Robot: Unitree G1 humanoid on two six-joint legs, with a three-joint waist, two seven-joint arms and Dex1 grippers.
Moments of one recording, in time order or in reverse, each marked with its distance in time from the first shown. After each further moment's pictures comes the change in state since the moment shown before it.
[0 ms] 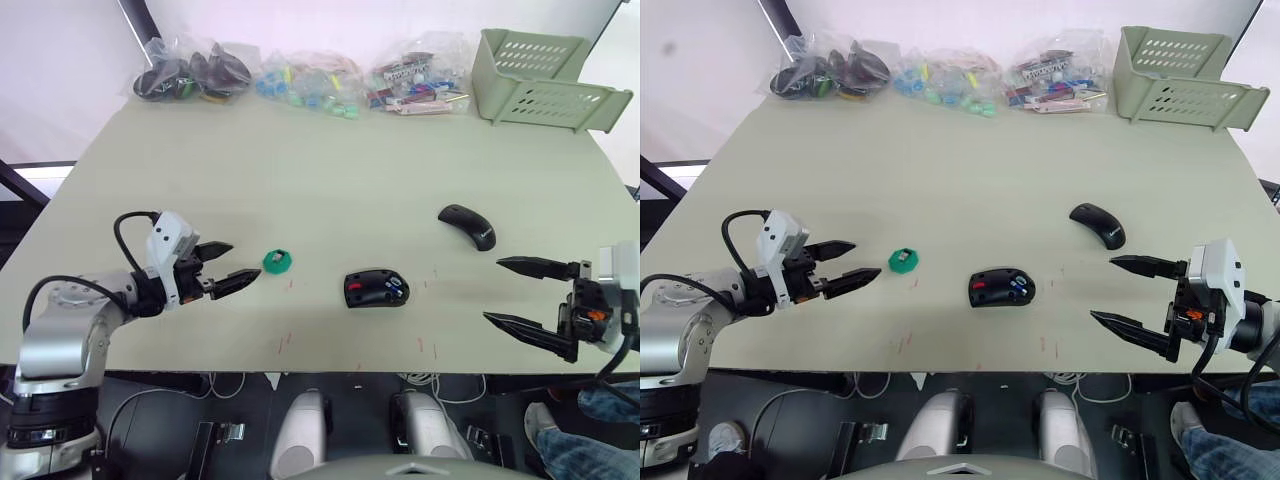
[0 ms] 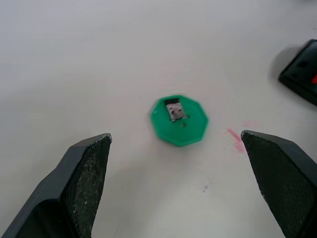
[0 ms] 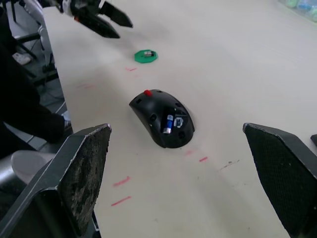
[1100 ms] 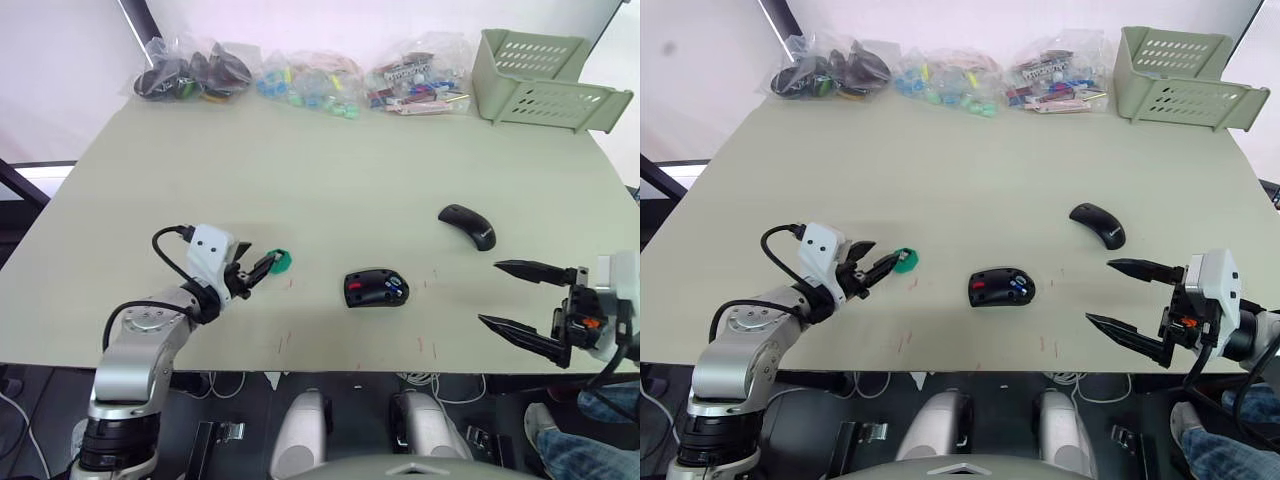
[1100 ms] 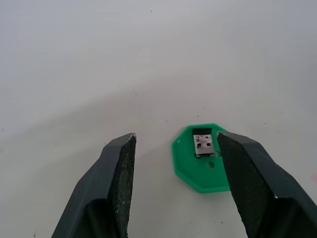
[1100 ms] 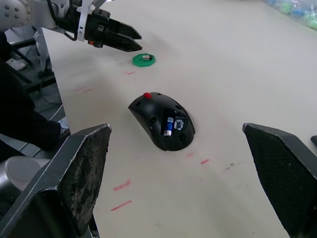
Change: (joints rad) left arm 0.032 -0.260 -0.138 -0.209 0.120 -0.008 0.521; right arm 0.029 0.032 0.011 -0.002 -0.026 -0.040 -0.001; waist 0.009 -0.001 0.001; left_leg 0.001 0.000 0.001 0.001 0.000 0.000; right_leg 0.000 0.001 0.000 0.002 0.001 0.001
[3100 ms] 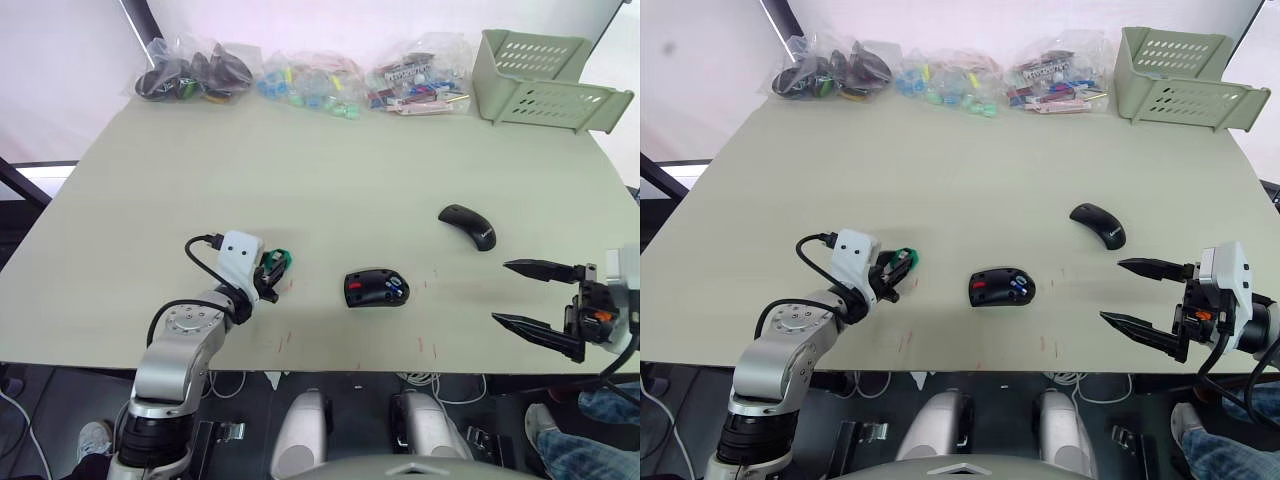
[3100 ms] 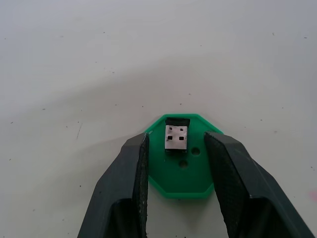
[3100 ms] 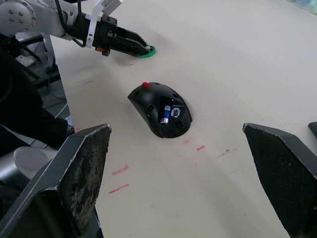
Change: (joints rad) left arm -0.018 -0.093 -0.105 -0.041 0.057 0.097 0.166; right arm -0.030 -0.040 -0.014 0.084 0.003 0.011 0.081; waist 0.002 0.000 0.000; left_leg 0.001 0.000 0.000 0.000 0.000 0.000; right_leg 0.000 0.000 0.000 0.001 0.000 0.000
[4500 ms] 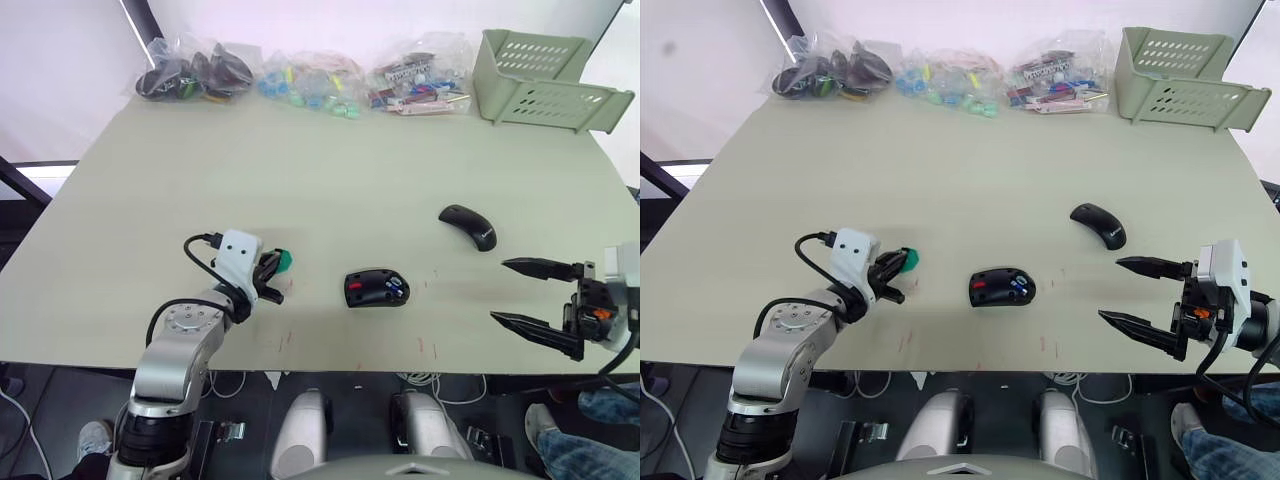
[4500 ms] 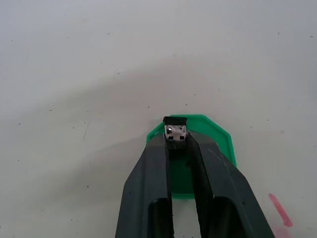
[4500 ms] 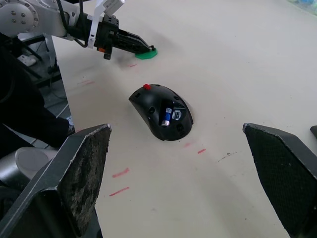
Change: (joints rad) left arm -0.004 0.002 0.001 0.001 0.009 0.001 -0.002; right arm -0.017 0.000 0.001 -0.005 0.000 0.018 0.001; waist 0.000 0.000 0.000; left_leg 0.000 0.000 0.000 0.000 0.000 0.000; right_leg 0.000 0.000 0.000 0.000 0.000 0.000
